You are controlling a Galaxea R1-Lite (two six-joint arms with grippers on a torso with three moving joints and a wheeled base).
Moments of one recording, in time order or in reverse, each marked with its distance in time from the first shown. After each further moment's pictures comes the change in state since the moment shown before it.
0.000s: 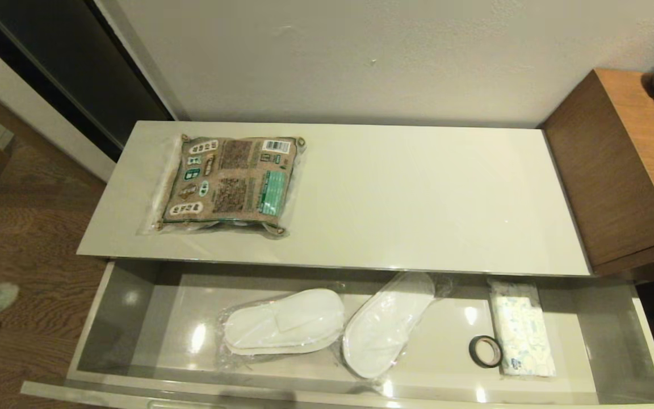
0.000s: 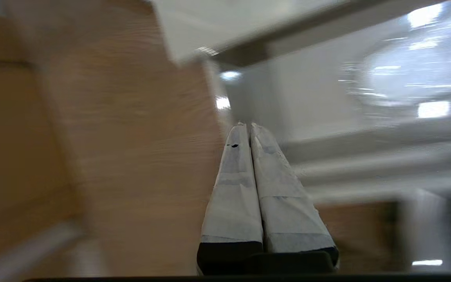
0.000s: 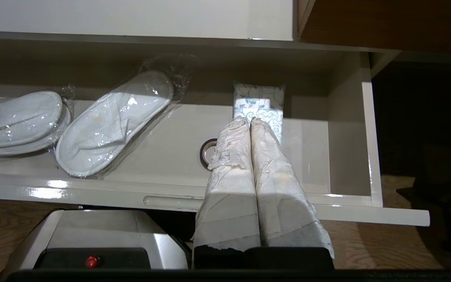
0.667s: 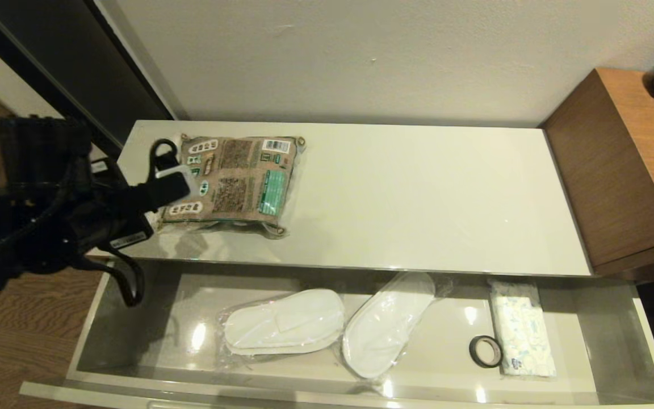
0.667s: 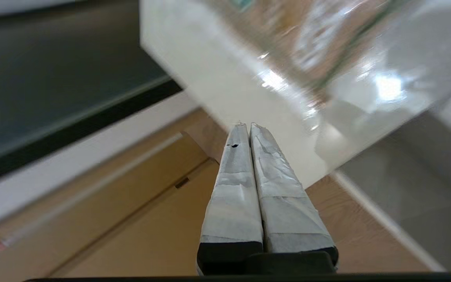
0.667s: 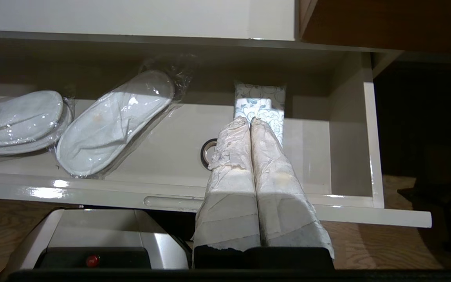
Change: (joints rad) left arm -0.251 0.570 -0.164 -0.568 0.328 0.779; right arm 0.000 0.000 0.000 0.000 0.000 0.000
